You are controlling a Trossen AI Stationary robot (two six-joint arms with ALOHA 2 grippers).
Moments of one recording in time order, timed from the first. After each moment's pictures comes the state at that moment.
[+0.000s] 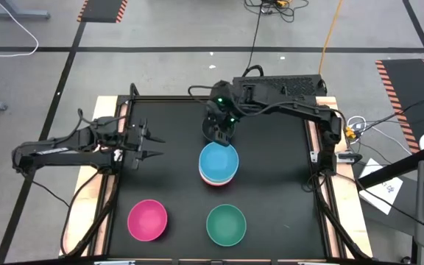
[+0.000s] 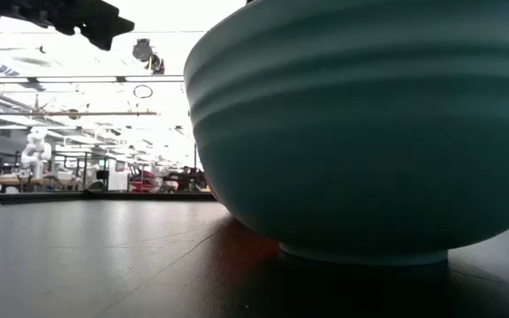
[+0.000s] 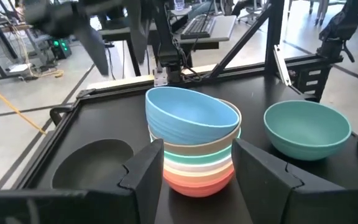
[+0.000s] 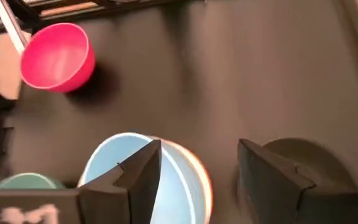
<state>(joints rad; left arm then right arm) 0.20 0.53 0.54 -0.23 0.29 0.20 -0.22 1.90 2.04 -1.04 -0.26 -0.02</state>
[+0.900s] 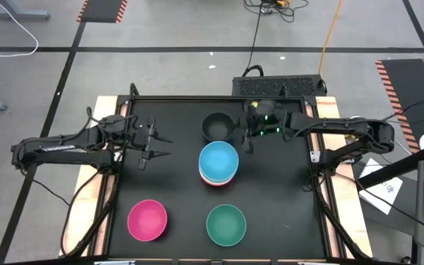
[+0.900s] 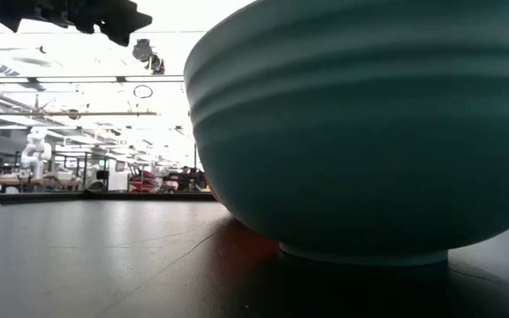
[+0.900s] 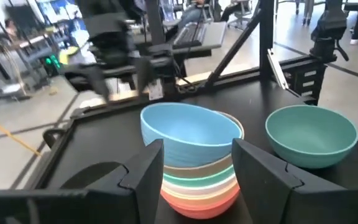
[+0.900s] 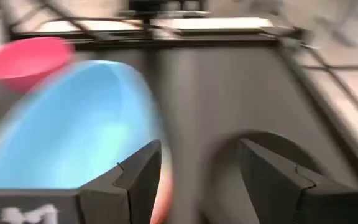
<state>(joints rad) 0.20 0.65 0.55 -0.08 0.34 0.25 -0.32 1.35 0.87 0.02 -0.28 -0.12</state>
